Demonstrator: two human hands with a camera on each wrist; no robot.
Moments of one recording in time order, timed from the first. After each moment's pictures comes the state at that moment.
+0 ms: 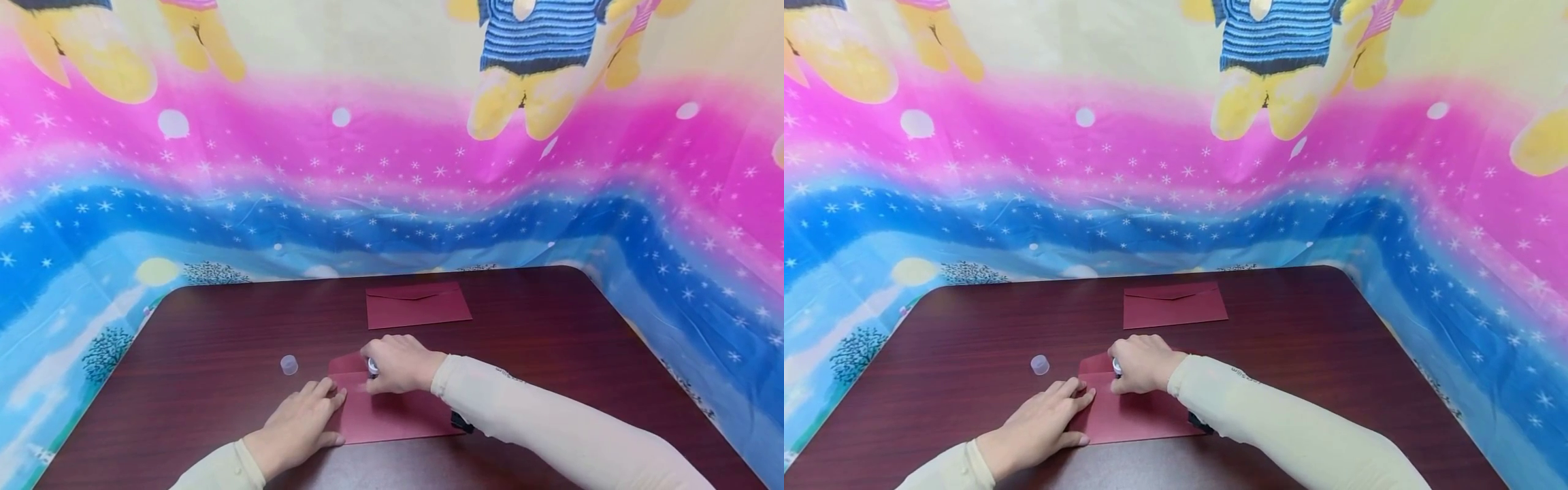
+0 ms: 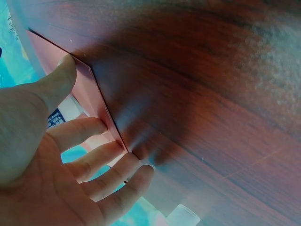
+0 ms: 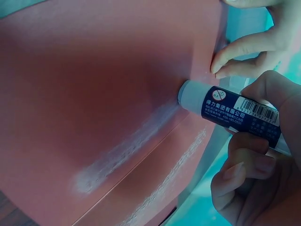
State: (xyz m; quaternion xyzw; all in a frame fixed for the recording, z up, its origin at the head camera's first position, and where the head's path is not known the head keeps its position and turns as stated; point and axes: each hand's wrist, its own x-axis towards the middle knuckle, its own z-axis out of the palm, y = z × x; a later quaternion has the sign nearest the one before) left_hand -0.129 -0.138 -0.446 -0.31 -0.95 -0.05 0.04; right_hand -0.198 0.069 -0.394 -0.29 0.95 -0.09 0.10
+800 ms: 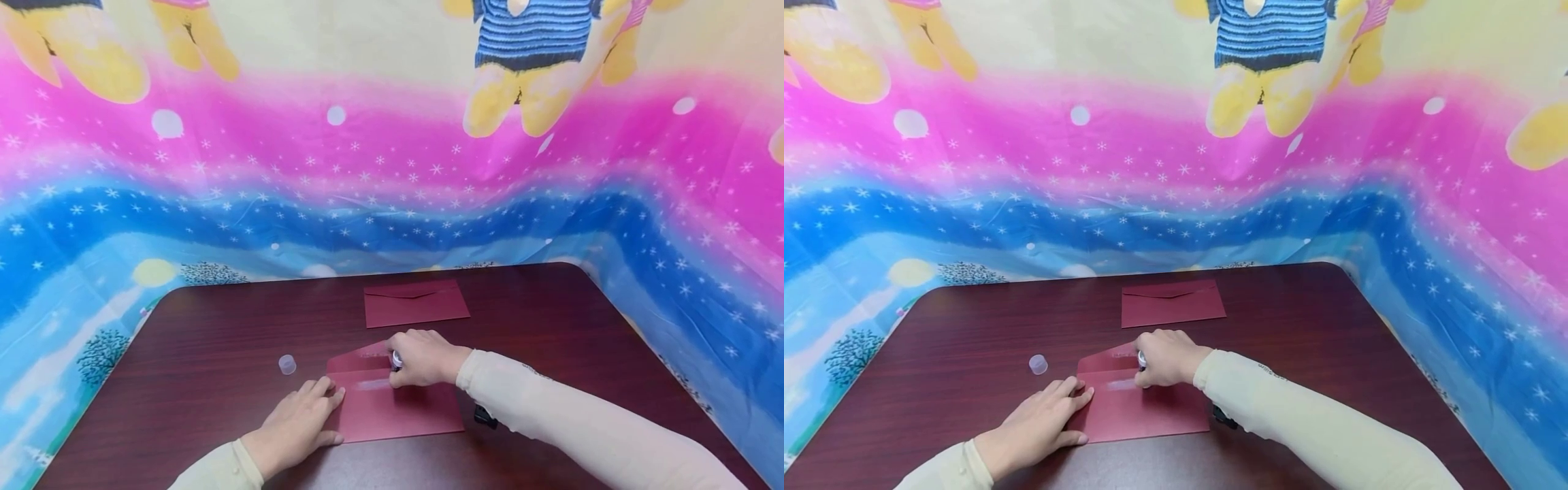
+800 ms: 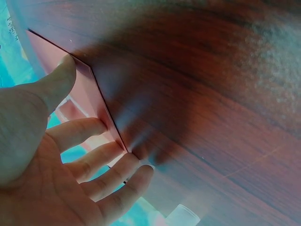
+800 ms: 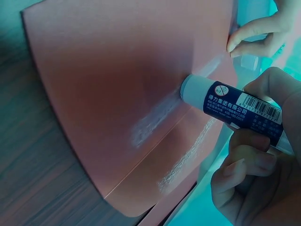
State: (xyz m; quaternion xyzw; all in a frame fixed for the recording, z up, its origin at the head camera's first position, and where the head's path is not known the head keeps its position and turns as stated) left_hand -0.129 -0.138 -0.446 -0.31 -0.95 -0.05 0.04; right_hand -0.203 0.110 -0.396 -0.27 0.95 -0.11 0.11
